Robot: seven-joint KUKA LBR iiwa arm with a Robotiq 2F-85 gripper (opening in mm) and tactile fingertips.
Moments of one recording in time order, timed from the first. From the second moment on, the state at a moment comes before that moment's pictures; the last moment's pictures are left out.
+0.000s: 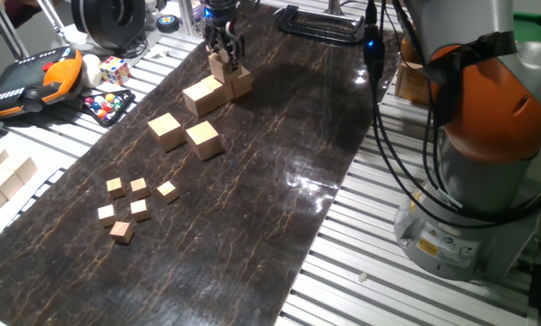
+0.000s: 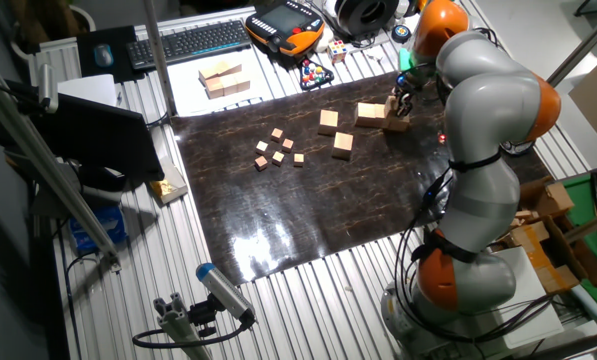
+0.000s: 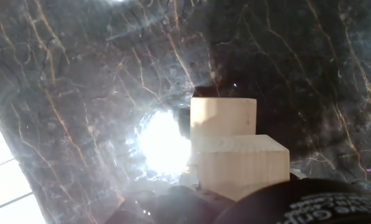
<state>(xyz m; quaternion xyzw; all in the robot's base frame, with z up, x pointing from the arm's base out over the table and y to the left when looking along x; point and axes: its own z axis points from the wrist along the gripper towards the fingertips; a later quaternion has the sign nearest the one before) 0.629 -0.196 0.120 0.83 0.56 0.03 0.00</state>
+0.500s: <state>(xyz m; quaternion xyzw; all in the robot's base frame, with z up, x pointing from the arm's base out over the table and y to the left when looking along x) 0.634 -0.197 0.117 0.83 0.55 0.03 0.01</state>
